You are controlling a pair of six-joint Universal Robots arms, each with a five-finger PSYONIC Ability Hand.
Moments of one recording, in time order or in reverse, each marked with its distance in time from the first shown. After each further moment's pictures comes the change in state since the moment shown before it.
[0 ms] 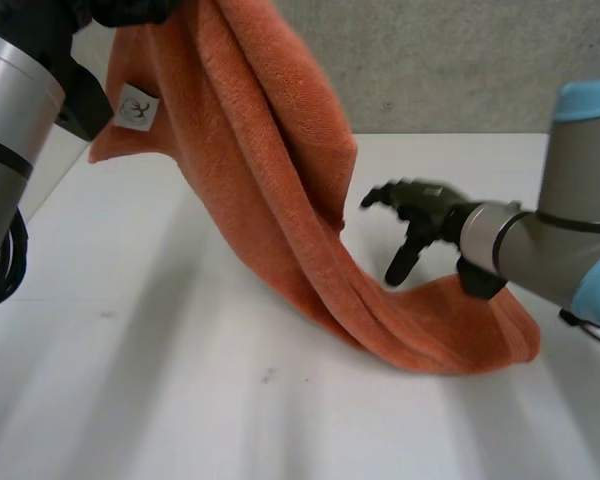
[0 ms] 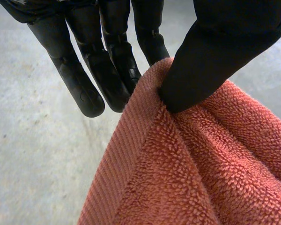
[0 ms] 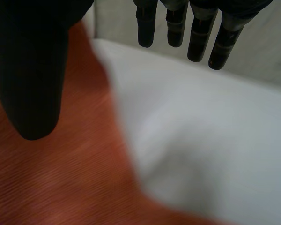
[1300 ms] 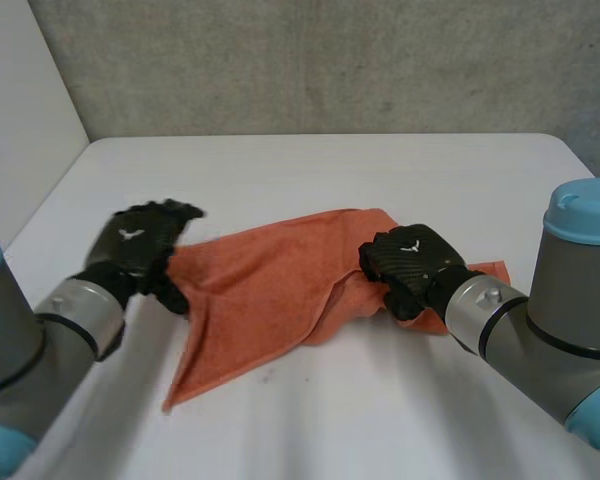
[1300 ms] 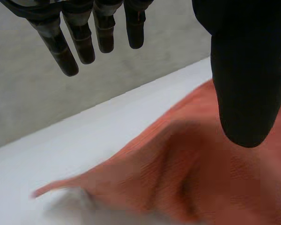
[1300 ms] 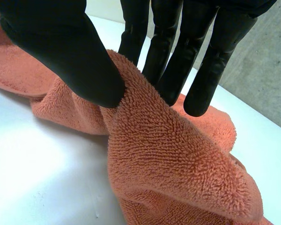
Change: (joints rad) left arm 0.187 -0.255 -0.415 -0.089 -0.038 0.170; right arm 0.078 -0.216 0.480 -0.358 0.039 -0.280; left_hand -0.901 -0.970 -0.954 -0.968 -0.912; right_hand 0.753 0.949 0.967 0.958 0.918
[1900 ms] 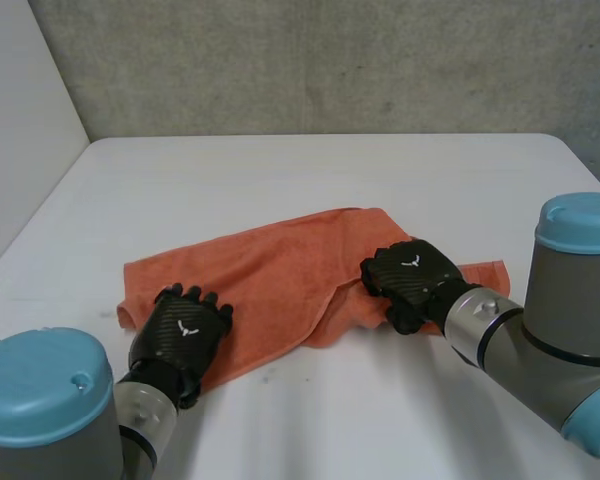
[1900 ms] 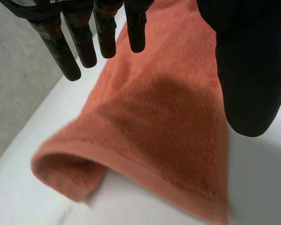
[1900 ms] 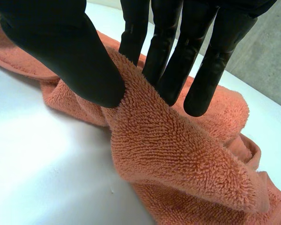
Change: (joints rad) left arm -0.359 -0.058 -0.118 0.004 -0.335 0.427; right arm -0.006 0.029 0.024 0.001 0.001 -0.010; left_hand 0.045 0.061 0.046 0.060 0.055; right_hand 0.001 0.000 0.000 0.000 0.000
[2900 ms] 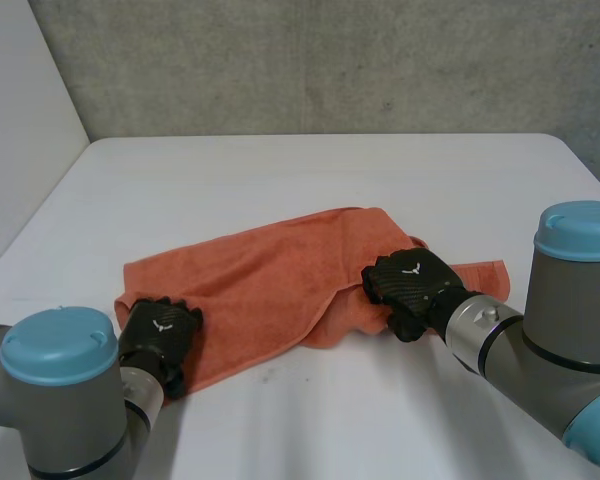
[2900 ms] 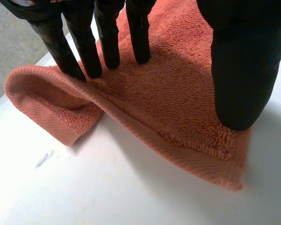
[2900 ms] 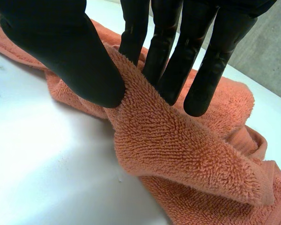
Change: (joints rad) left arm 0.137 -0.153 0.009 0.083 0.008 -0.110; right arm -0.002 0.001 0.025 -0.006 -0.001 -0.008; left_hand 0.121 0.116 0.119 0.120 0.121; right_hand -0.001 0.000 0.000 0.000 0.000
